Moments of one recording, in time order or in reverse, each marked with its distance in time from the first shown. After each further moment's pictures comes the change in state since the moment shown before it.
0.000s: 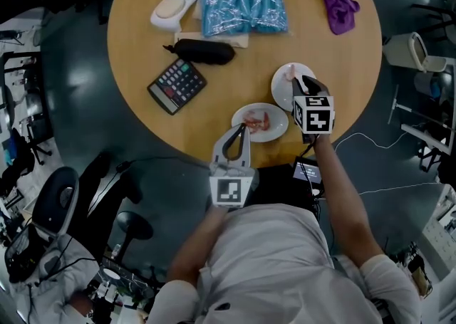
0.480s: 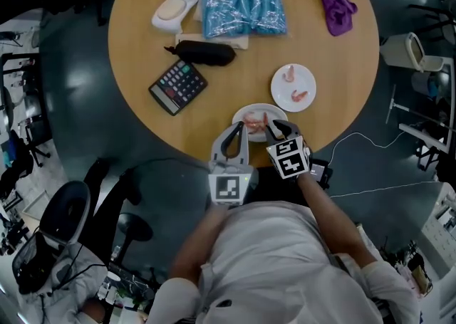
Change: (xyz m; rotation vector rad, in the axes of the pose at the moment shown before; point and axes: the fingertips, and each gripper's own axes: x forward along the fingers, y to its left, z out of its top) left arm -0.001 0.008 0.000 -0.013 -0.003 0.004; right arm -0.046 0.124 -0.100 -0.163 0.176 0.245
